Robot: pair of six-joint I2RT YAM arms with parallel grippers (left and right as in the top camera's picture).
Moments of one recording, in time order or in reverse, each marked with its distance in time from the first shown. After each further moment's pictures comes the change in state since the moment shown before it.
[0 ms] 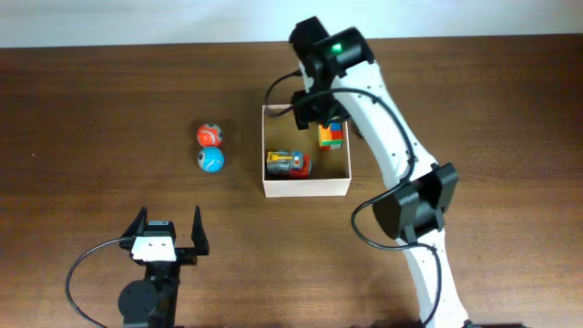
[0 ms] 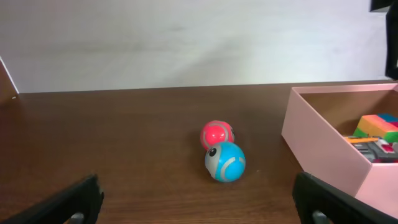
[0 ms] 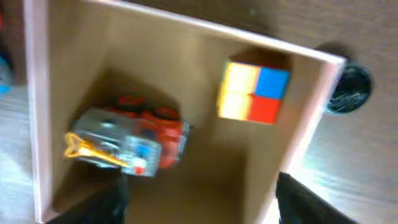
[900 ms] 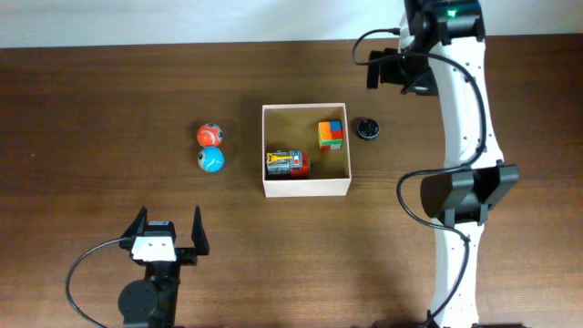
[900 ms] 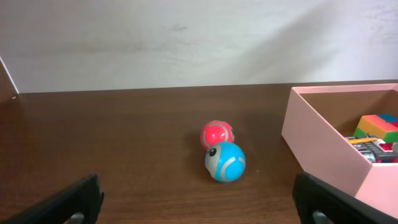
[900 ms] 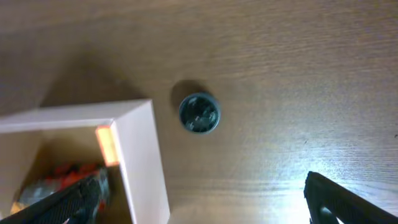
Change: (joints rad) left arm 0.000 0.000 0.000 0.000 0.000 0.000; right arm -0.343 0.000 0.109 -0.009 -0.035 0.024
